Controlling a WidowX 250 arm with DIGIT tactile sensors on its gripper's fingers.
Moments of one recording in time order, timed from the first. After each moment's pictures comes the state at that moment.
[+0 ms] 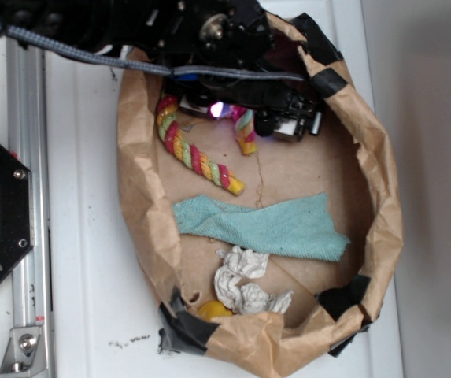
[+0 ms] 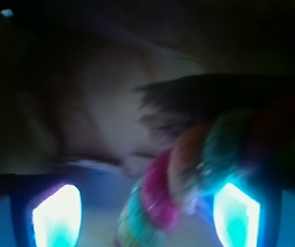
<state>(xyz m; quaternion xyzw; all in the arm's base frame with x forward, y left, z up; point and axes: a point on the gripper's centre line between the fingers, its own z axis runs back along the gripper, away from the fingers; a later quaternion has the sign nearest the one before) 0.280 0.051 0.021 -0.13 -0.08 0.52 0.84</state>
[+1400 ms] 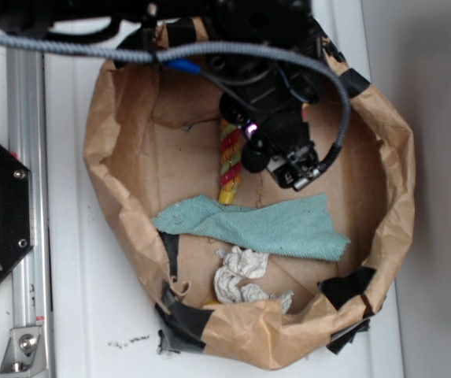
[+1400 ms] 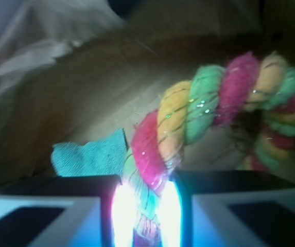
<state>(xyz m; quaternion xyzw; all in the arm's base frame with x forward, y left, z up) 0.285 0.014 0.121 -0.16 -0.09 0.20 0.96</state>
